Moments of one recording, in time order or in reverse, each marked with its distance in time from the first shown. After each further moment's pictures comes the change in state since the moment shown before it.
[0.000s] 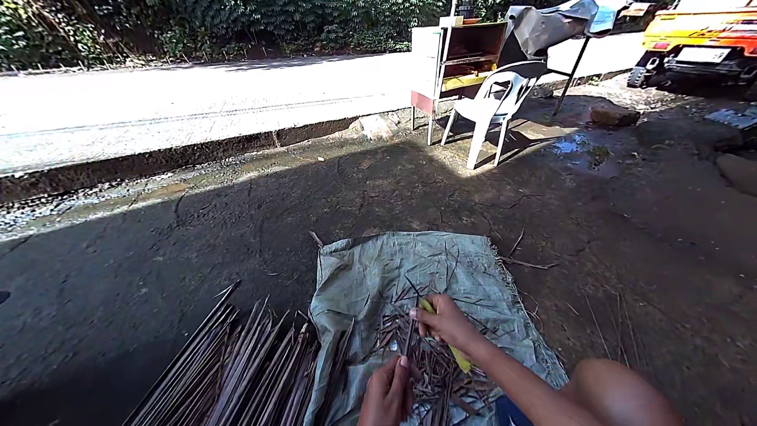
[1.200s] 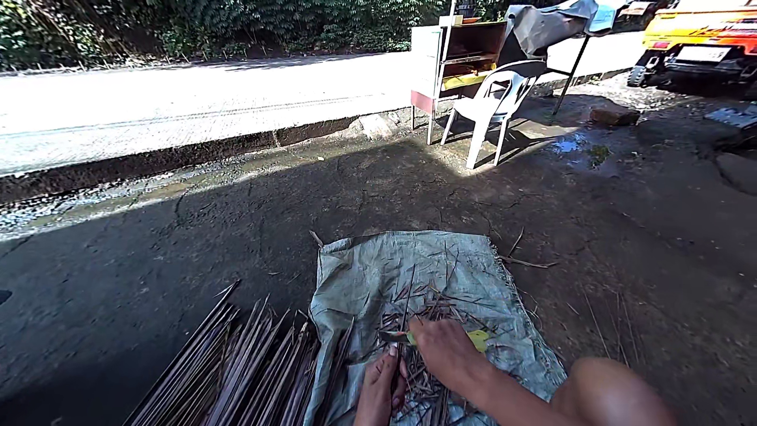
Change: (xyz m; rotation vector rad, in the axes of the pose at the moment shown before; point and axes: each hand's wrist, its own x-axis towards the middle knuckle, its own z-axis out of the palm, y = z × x) left_hand 0.006 -0.006 0.002 -0.489 0.027 -0.059; right_hand -0.035 -0.015 0.028 -1.265 -0.094 -0.137
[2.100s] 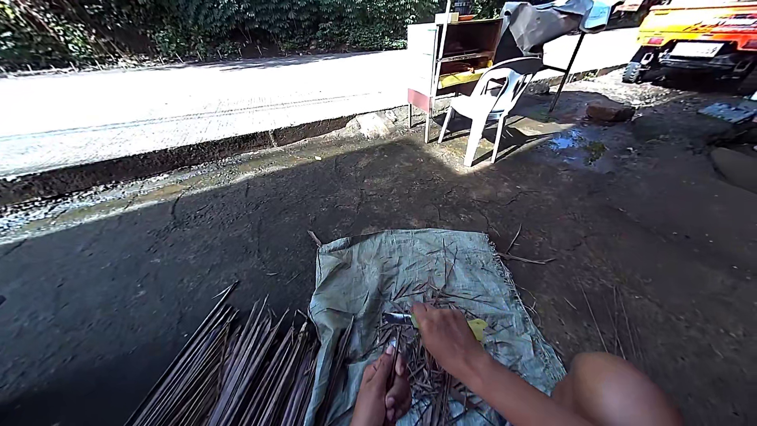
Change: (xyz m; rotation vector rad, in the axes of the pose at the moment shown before) left_hand -0.003 0.001 -0.001 -0.310 -0.116 -0.050; right_hand 0.010 0.013 0.015 -0.005 0.308 0.040
